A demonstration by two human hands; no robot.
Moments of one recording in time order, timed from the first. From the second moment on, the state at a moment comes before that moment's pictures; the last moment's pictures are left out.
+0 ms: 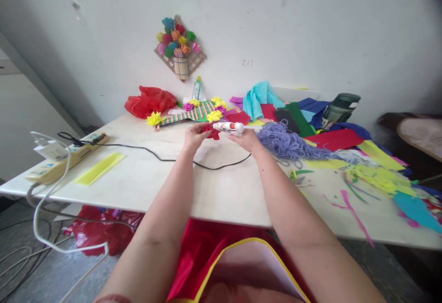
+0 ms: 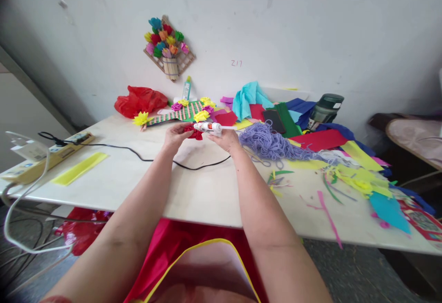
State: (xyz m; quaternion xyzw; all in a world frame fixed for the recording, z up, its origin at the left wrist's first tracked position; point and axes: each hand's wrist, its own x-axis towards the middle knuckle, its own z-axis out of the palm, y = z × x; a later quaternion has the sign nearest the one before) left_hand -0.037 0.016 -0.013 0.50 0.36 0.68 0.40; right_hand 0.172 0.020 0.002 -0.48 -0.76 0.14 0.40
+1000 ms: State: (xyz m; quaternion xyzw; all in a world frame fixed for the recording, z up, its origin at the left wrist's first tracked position) left_hand -0.054 0.030 -0.016 0.38 0.35 0.80 0.29; right_hand 0.168 0.021 -0.002 -0.60 -0.75 0.11 0.27
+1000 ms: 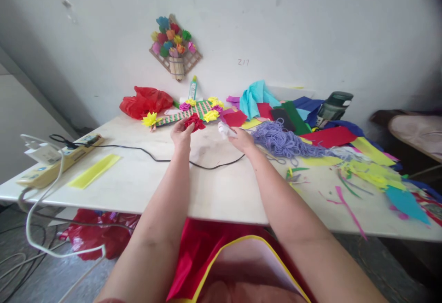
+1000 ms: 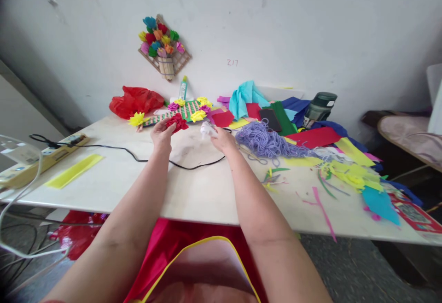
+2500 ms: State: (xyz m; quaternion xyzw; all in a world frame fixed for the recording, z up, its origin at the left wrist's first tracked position) left_hand -0.040 0.014 -0.015 0.51 0.32 0.65 0.46; right_hand 0.194 0.023 0.005 -0.62 -0.72 0.01 0.32
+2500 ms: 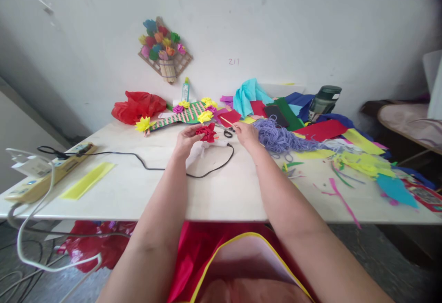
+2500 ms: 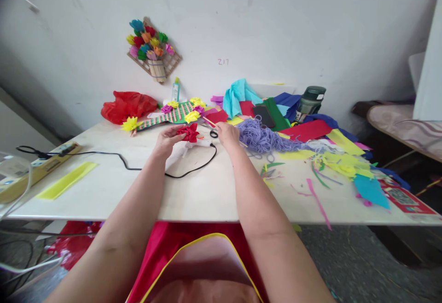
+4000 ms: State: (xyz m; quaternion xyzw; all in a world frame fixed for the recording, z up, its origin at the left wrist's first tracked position) left_hand -0.040 0.013 -0.016 0.54 0.33 0.62 0.46; right_hand 0.182 0.024 0.010 -0.49 -0.79 -0.05 0.38
